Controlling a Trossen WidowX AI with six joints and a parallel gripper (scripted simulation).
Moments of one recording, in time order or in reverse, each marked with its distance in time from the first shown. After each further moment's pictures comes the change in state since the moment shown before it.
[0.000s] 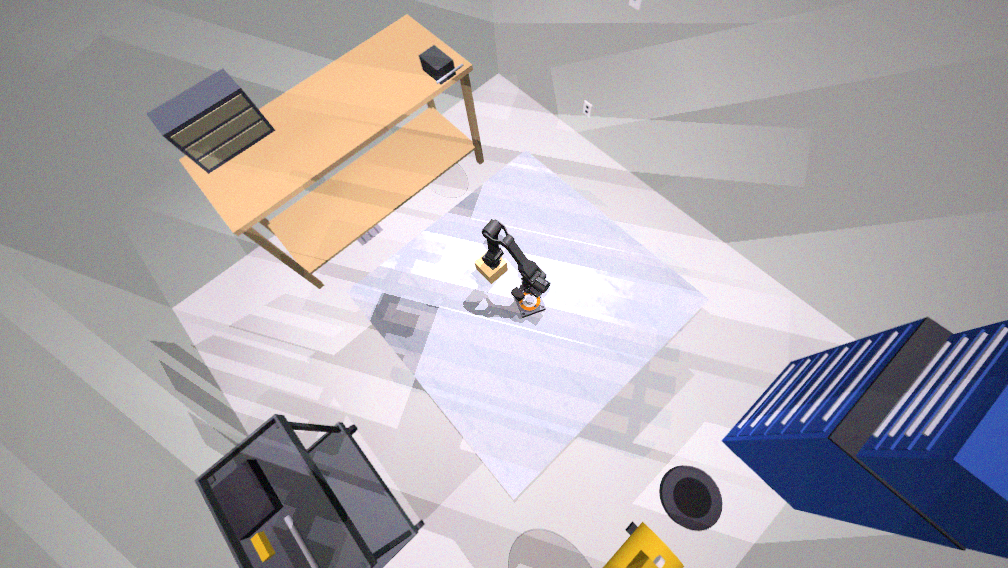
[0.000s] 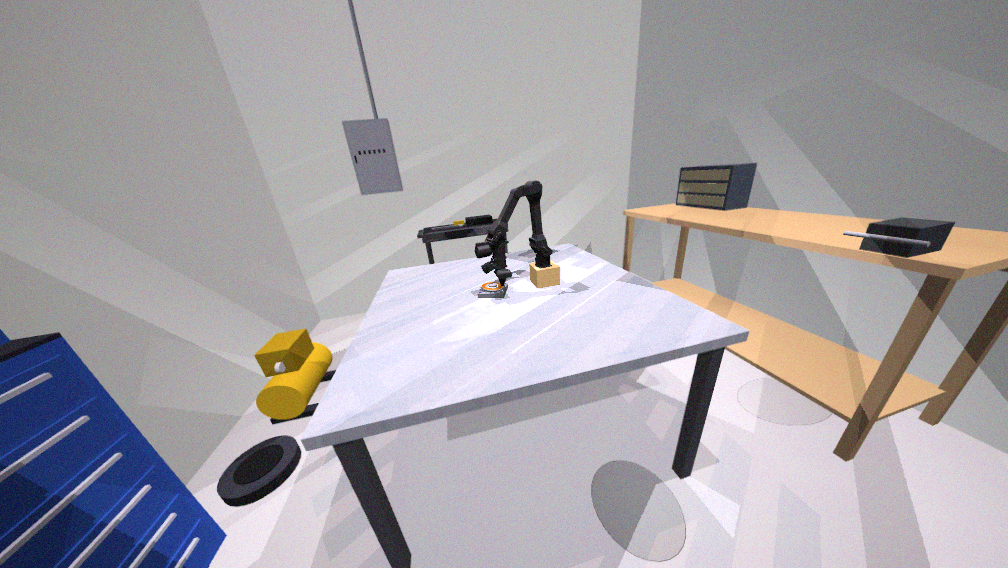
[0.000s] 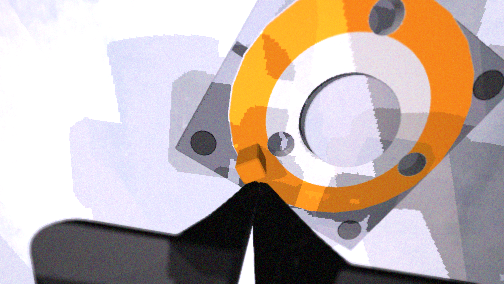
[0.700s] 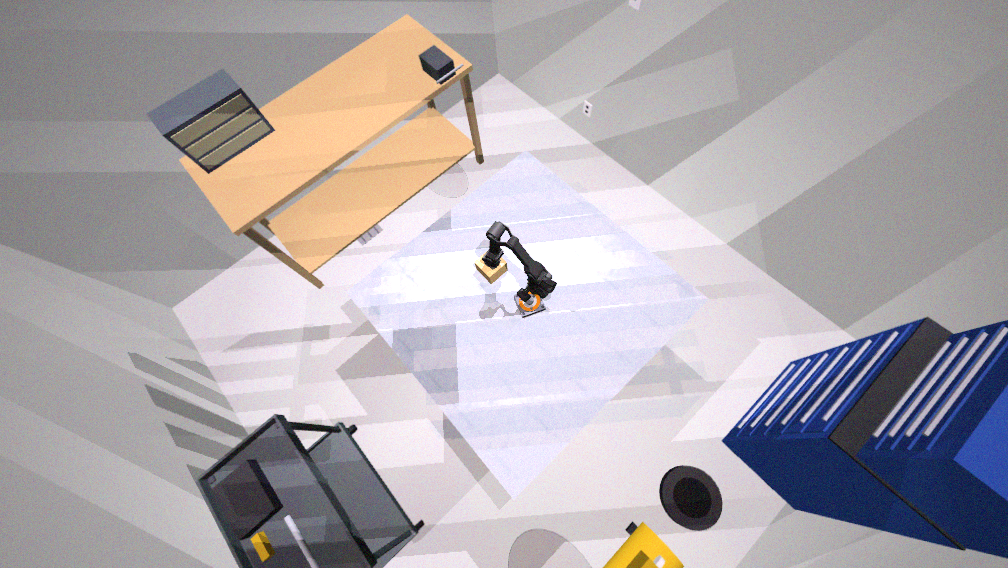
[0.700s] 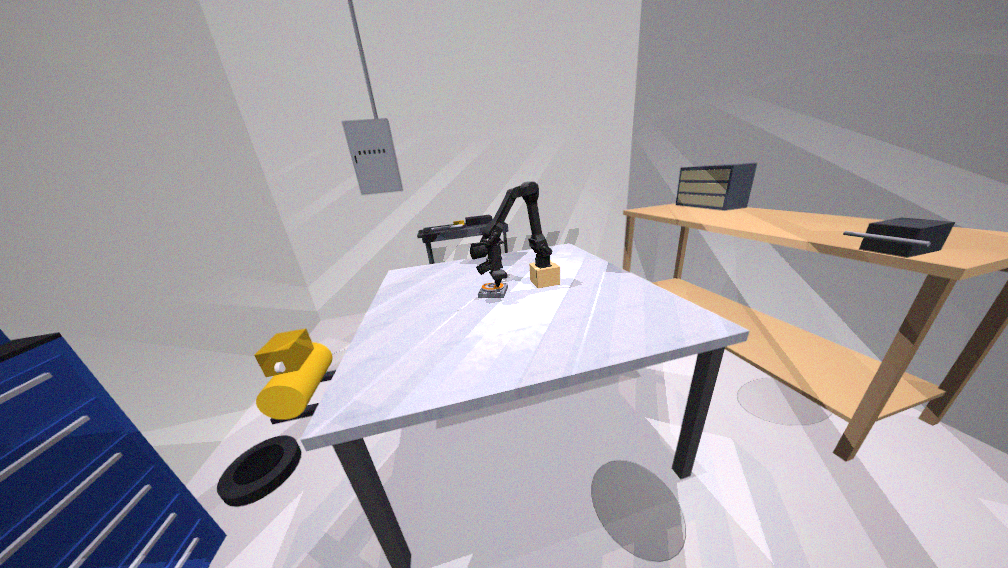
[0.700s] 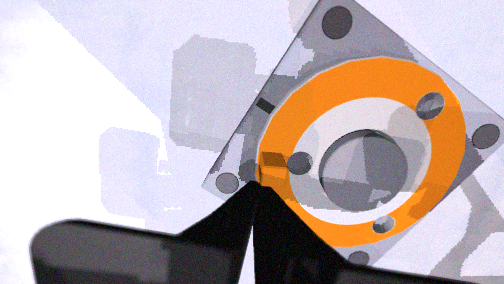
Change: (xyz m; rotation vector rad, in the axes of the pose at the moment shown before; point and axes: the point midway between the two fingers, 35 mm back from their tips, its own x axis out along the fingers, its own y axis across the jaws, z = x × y) arm -0.005 0.016 0.024 -0.002 -0.006 0.004
